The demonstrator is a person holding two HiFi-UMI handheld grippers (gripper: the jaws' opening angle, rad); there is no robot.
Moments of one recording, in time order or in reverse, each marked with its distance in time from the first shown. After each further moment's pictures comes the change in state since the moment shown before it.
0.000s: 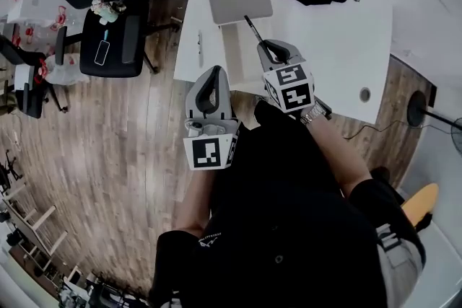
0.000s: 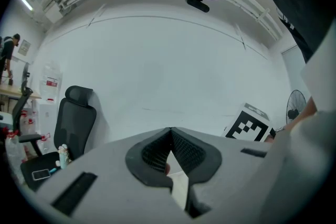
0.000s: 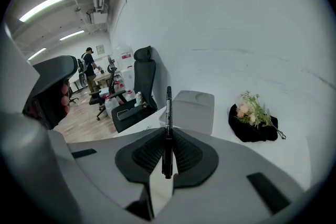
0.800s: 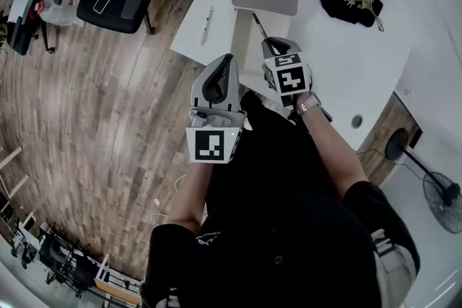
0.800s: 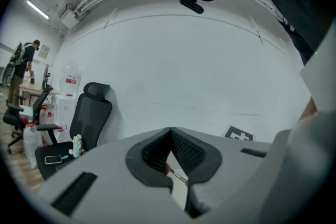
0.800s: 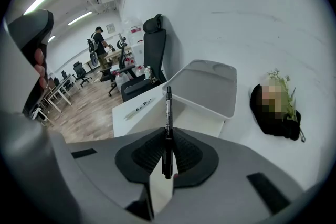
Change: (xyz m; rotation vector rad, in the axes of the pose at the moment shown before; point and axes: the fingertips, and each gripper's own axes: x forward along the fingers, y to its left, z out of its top) left arm 0.009 0.012 -0.030 -0.078 0.013 0.199; right arm 0.082 0.004 -0.064 -0.103 0.262 0.135
